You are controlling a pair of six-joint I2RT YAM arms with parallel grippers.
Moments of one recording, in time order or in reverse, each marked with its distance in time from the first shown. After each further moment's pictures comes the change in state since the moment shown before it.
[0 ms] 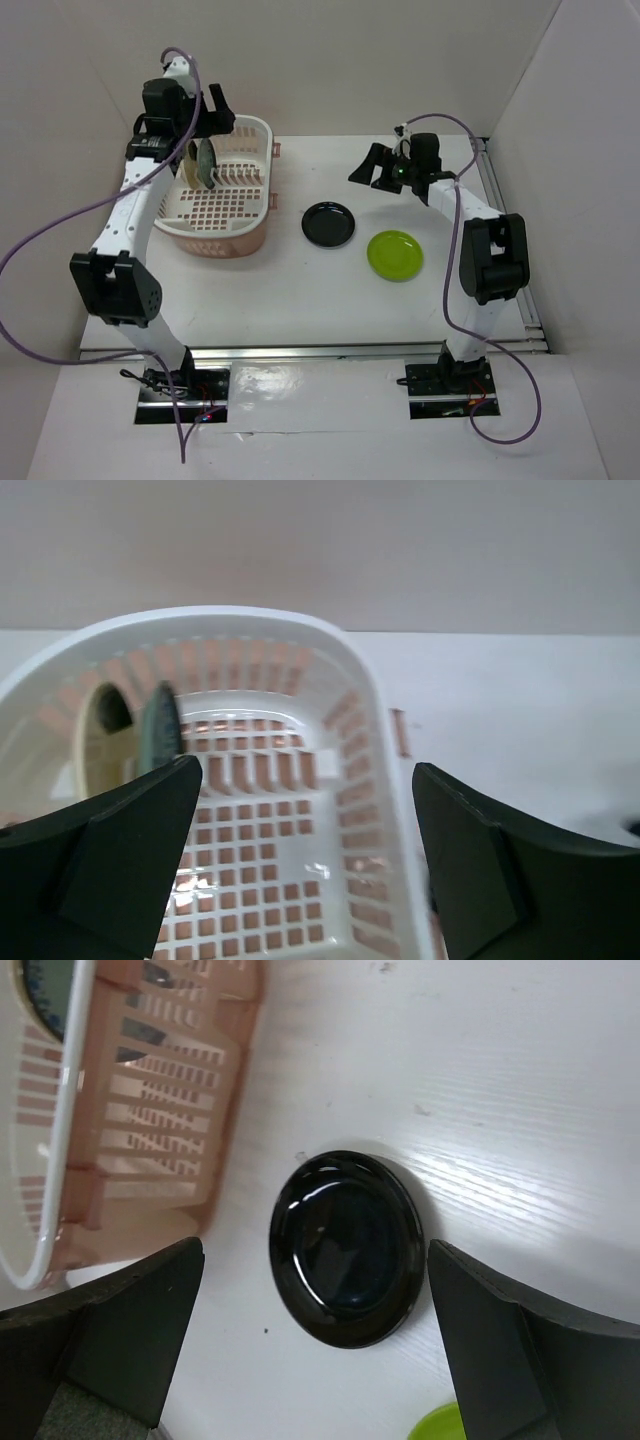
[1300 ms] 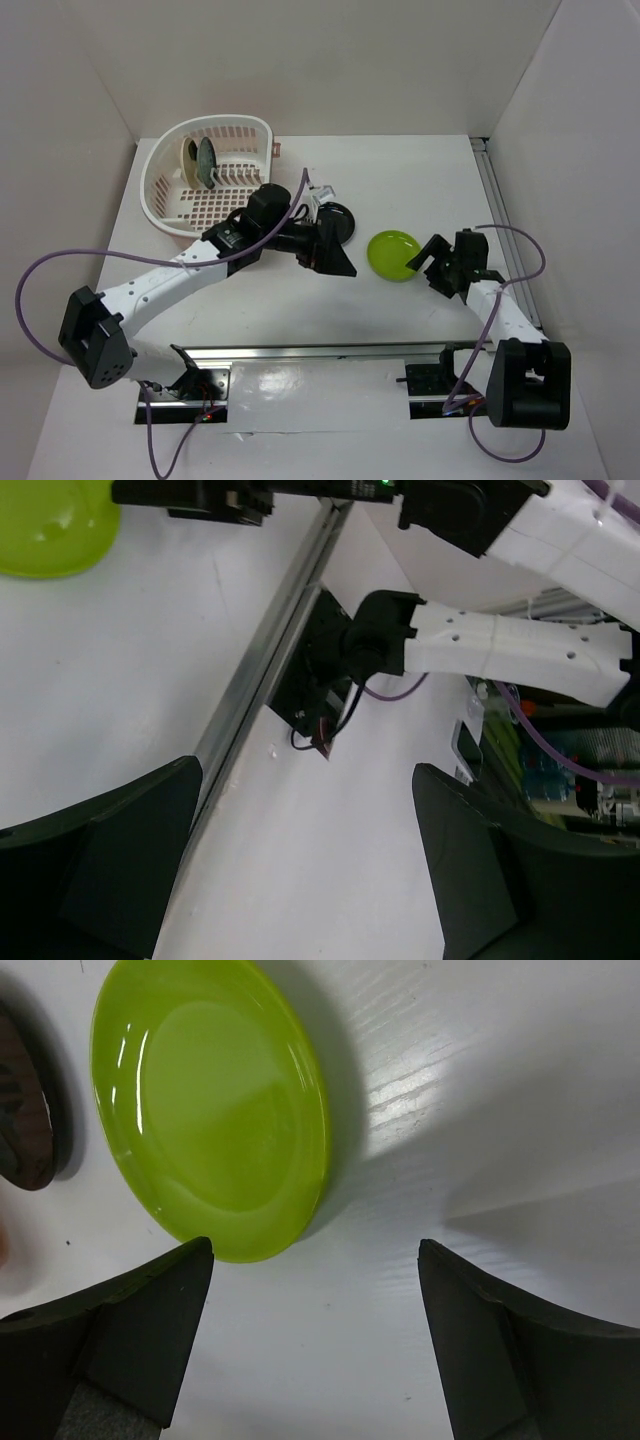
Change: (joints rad) left arm -0.670 -0.389 -0.662 0.146 0.663 -0.443; right arm -0.234 -0.776 -0.885 -0.243 0.393 0.175
